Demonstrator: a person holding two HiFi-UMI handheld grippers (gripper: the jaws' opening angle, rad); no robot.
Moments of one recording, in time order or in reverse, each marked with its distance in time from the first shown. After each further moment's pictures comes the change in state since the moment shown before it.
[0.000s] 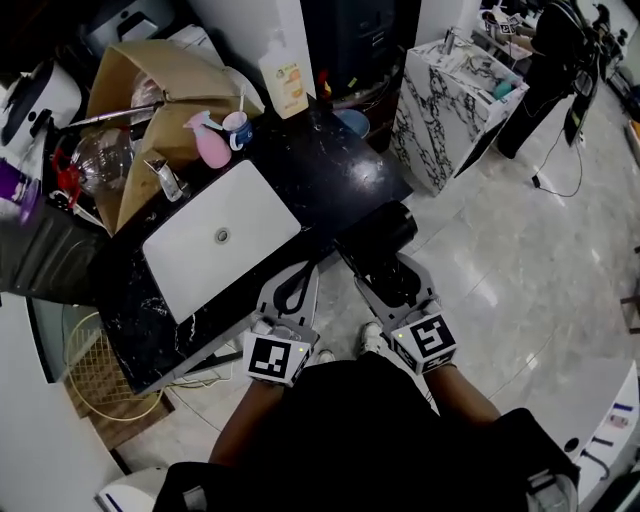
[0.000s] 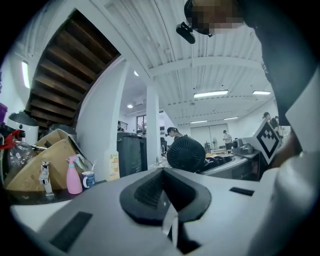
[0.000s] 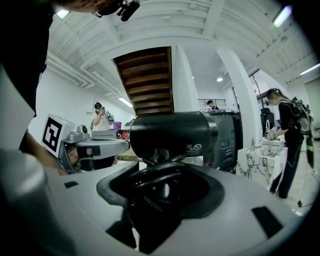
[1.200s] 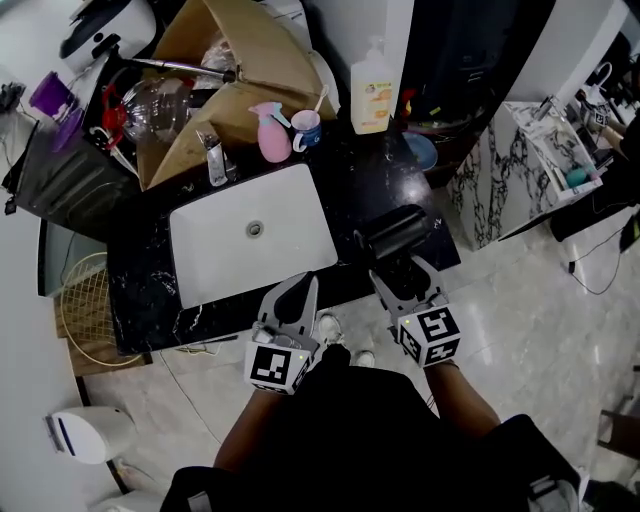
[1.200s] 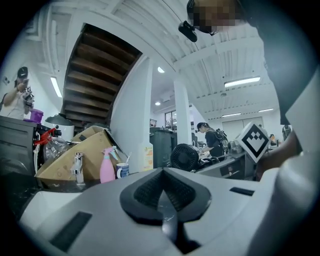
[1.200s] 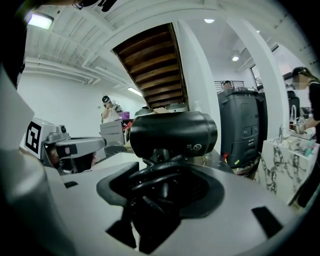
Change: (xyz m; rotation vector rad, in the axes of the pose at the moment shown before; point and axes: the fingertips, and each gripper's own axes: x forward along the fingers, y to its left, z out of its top) left arm 0.018 0.094 -0.032 -0.067 0.059 0.375; right arm 0.141 -0.052 -0.013 0.009 0.152 0.215
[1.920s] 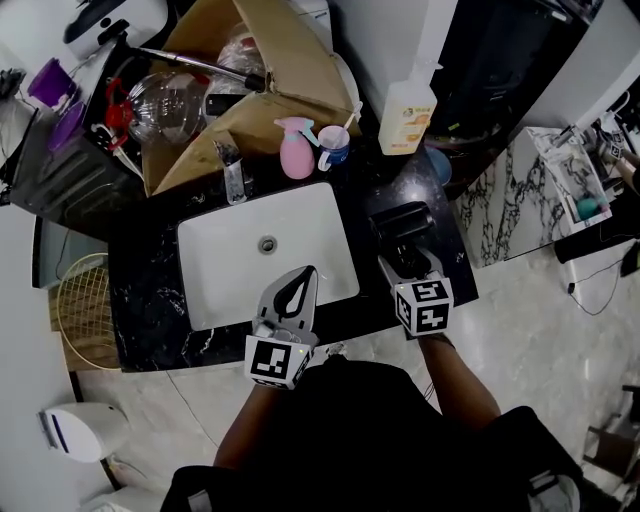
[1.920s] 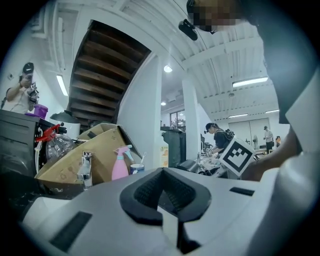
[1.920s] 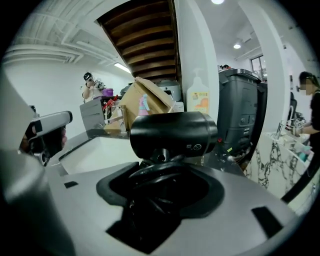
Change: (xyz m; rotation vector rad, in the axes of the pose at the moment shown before) left arm 0.043 0.091 -0.002 -0.033 -0.011 0.053; right arm 0.127 -0.048 -0.025 0.012 0.262 -0.114
